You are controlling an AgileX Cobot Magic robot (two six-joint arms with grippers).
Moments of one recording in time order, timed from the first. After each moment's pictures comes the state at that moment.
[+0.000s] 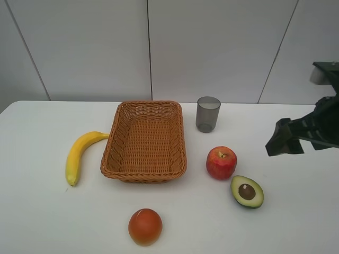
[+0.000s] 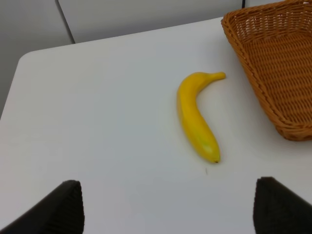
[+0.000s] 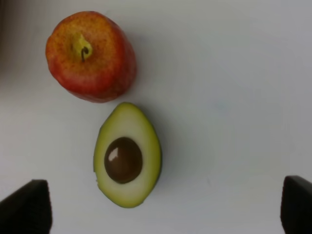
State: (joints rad) left arm 0.04 -0.01 -0.51 -0.19 1.09 0.24; right arm 0.28 1.17 -0.77 0.00 0.81 0.00
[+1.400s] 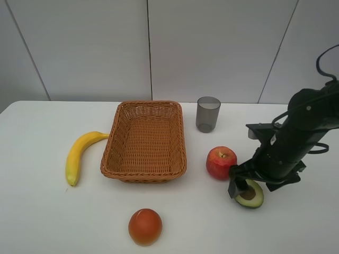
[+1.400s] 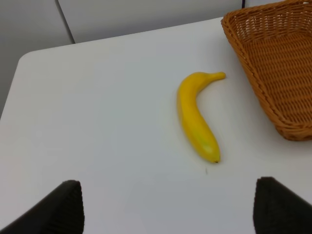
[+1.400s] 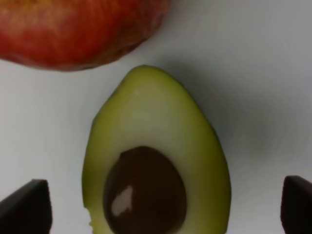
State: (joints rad) left arm 0.04 -0.01 -0.51 -0.19 1.09 0.24; right arm 0.37 1.70 -0.77 0.08 0.61 0.00
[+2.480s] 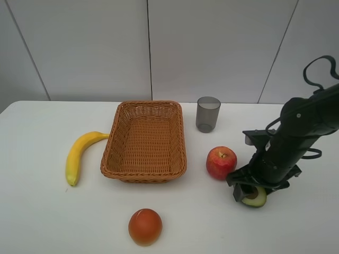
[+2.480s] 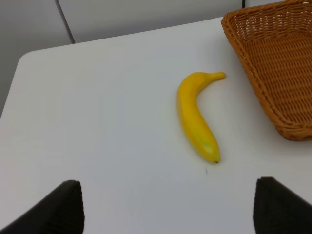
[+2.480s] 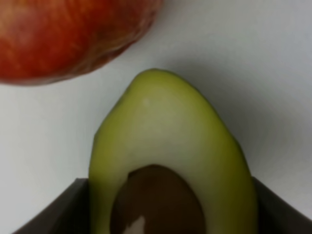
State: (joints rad) left arm 0.04 -0.01 -0.51 -0.19 1.09 0.24; right arm 0.37 1.77 -0.77 0.08 0.58 0.00
